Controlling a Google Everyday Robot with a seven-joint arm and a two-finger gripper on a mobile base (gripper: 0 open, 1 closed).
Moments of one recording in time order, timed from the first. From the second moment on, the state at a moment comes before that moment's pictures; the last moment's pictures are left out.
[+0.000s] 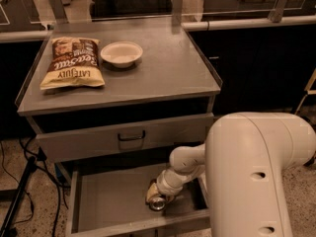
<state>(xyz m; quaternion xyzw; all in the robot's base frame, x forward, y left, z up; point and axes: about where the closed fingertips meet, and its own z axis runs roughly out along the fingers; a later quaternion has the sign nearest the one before) 0.508 -0.006 0.368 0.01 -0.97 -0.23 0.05</state>
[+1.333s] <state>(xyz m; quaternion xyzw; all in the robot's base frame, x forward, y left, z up) 0.508 -0.006 0.368 0.01 -0.97 -0.23 0.05</state>
